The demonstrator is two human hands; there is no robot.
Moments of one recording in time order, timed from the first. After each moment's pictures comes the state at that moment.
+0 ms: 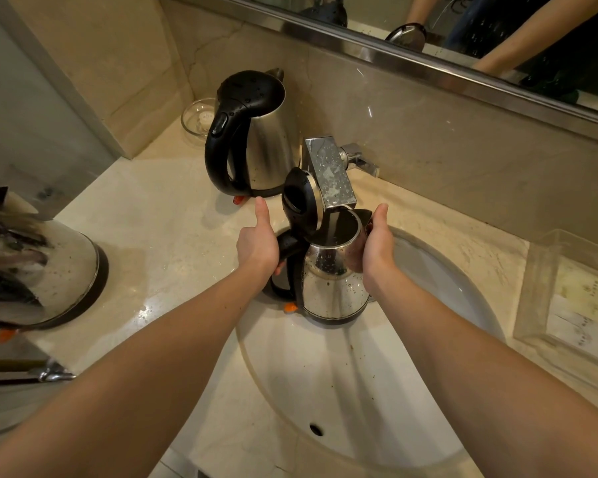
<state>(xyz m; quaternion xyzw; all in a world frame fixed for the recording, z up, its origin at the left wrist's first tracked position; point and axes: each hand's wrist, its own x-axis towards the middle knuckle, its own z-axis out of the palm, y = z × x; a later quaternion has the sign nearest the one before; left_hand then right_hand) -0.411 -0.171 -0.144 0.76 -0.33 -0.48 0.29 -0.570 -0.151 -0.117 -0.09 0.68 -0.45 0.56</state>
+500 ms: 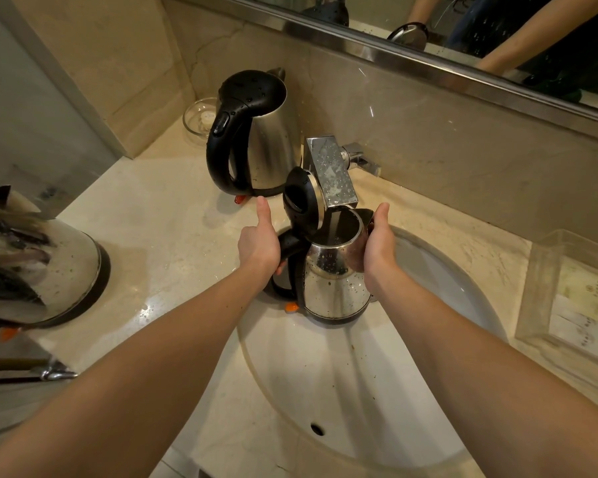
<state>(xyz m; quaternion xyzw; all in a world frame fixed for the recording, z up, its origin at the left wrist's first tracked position) -0.412 -0.170 -0.141 0.75 -0.32 -0.49 0.29 -0.571 -0.154 -0.122 -0.08 0.68 -0.45 0.57</state>
